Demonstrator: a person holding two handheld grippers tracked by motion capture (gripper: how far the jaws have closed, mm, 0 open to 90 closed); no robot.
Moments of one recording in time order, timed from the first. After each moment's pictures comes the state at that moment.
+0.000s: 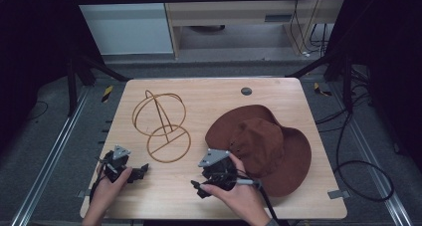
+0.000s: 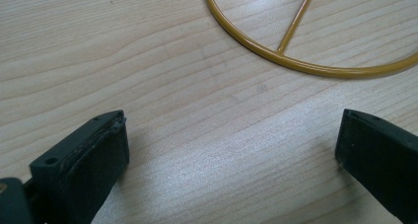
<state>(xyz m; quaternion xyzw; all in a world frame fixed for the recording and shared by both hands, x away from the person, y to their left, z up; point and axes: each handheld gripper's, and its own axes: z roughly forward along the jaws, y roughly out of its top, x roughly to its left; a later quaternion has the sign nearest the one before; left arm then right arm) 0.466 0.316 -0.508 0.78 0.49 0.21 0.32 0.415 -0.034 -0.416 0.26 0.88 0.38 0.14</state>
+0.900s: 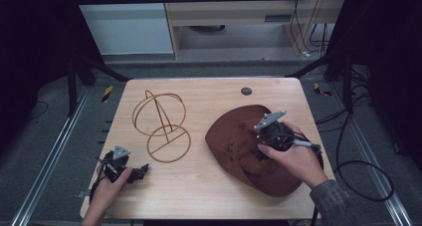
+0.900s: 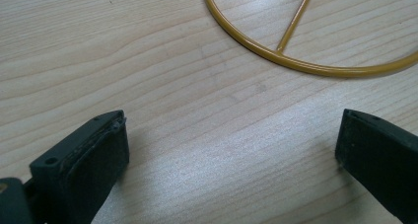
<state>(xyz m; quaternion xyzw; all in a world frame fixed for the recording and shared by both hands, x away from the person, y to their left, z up) 0.466 0.315 -0.509 0.78 0.49 0.21 0.32 0.481 -0.169 -0.364 0.33 0.89 0.26 0.18</state>
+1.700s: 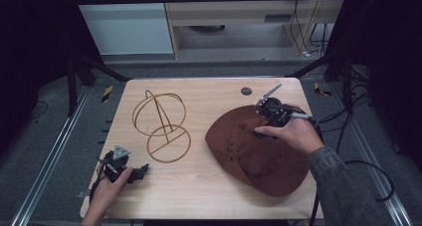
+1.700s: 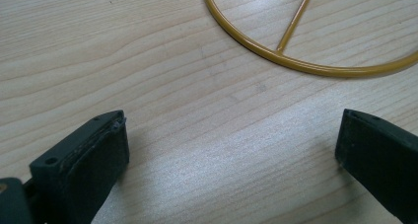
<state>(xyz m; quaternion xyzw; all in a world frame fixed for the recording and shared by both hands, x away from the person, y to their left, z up) 0.466 0.315 -0.509 0.78 0.49 0.21 0.32 0.540 -0.171 -0.344 0.36 0.90 0.20 0.13</state>
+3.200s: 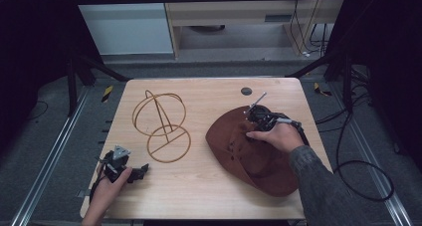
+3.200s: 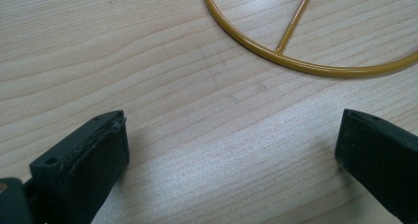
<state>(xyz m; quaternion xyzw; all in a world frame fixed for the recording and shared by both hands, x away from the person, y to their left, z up) 0.466 0.316 -0.508 0.78 0.49 0.21 0.32 0.564 -0.153 -0.399 0.38 0.91 0.17 0.08</state>
